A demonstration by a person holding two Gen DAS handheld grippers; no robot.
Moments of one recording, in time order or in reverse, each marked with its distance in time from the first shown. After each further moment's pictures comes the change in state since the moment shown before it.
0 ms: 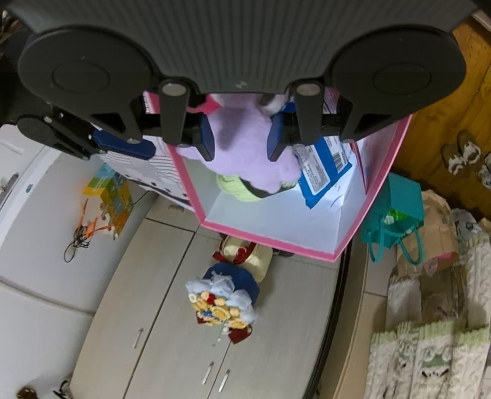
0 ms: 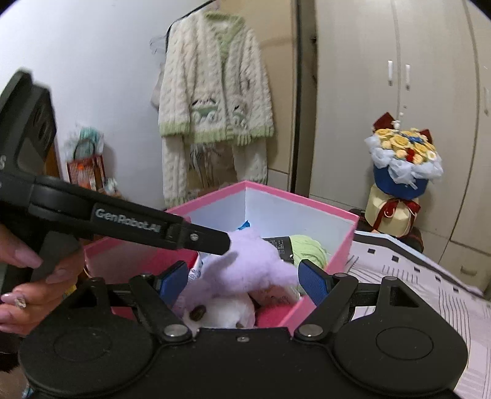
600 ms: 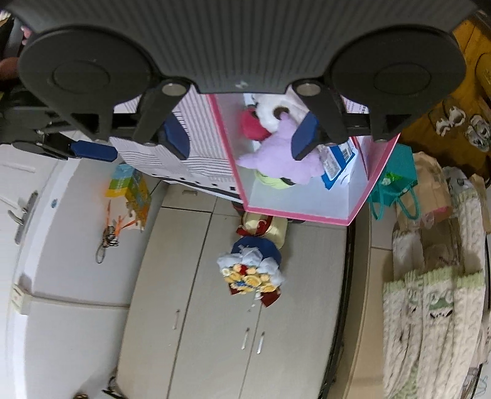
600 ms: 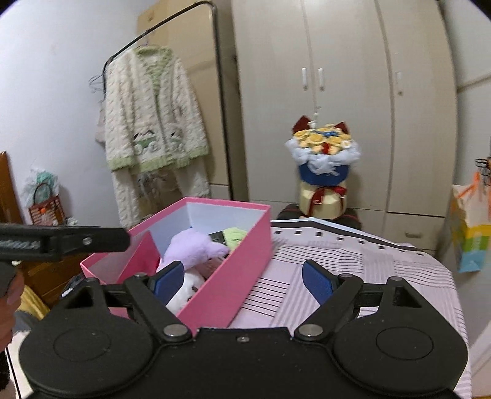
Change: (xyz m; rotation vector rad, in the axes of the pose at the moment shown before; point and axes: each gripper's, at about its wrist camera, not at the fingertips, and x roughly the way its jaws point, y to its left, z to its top) left arm -0.096 -0.067 -0.034 0.143 -0.124 0.006; right arm -0.111 -0.017 -0.025 0.178 -0.063 -0.213
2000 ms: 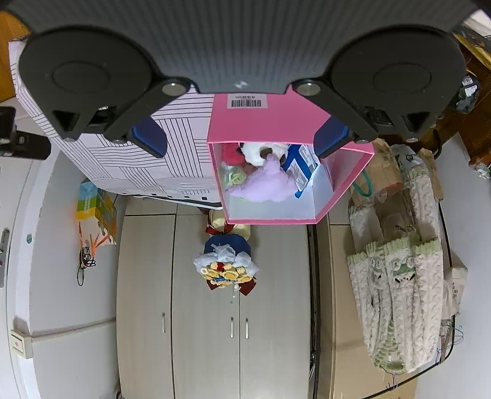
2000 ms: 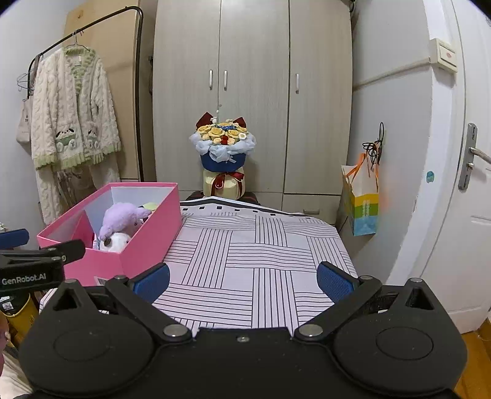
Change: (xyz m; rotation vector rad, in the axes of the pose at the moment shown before) left arm -0.045 -0.058 -0.061 0.144 -0.064 0.219; right arm -0.108 0.023 -0.051 0.062 0.016 -0.397
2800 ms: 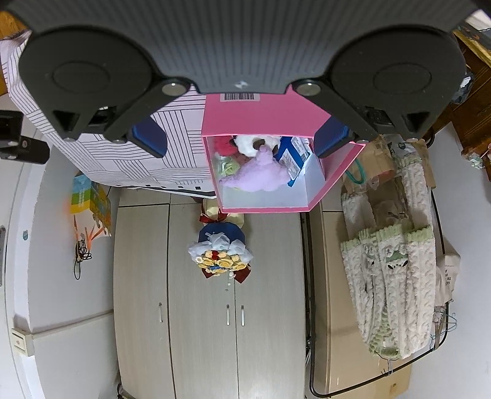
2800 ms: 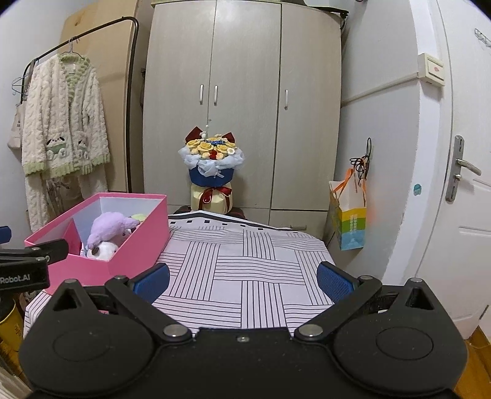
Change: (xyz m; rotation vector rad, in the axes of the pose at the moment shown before) left arm -0.007 -0.004 -0.002 0.019 -0.047 0.029; right arm -0.003 0.004 -0.008 -0.010 -0.072 -0.062
